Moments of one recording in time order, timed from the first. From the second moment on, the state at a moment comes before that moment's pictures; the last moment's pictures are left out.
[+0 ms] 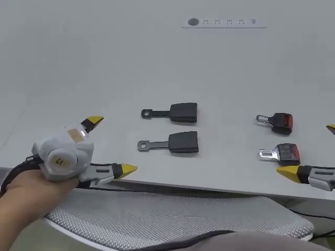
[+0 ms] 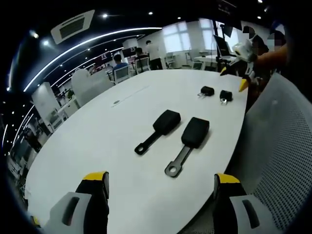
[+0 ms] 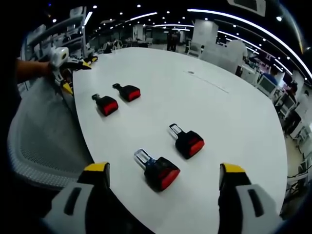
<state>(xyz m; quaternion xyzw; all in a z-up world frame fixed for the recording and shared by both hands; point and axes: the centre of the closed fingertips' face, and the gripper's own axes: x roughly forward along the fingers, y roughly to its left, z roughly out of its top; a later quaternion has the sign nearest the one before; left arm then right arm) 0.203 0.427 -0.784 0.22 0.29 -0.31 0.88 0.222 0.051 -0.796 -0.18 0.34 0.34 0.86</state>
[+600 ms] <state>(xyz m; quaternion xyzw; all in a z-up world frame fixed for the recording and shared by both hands) 0.202 0.428 -0.787 0.22 0.29 -0.32 0.88 0.219 0.056 -0.795 -0.19 0.34 0.35 0.85</state>
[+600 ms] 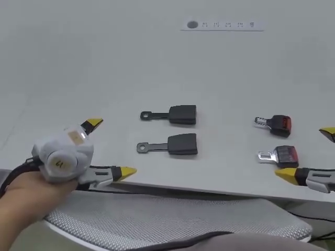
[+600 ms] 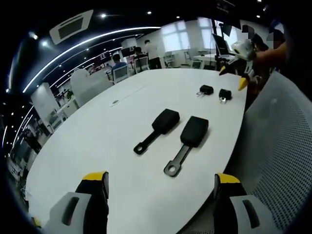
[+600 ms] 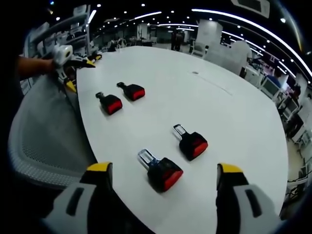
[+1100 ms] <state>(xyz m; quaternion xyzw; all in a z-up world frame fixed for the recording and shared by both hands) 0.194 0.419 -0.788 0.26 0.30 -0.34 0.85 0.223 0.063 -0.784 -0.26 0.31 0.39 0.82</state>
